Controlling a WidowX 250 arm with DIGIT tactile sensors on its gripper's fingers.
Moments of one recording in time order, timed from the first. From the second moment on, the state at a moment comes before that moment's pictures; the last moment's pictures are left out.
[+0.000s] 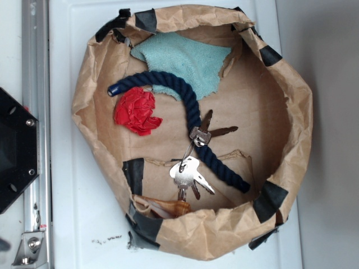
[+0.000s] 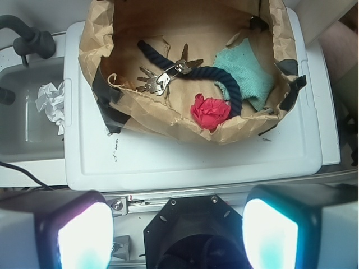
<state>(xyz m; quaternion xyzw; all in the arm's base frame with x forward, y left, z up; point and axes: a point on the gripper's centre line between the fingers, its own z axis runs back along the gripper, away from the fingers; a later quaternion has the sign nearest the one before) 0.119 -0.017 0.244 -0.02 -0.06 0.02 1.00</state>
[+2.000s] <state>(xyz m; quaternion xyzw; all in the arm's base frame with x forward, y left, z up) 0.222 0.017 0.139 -0.03 0.04 0.35 0.93</state>
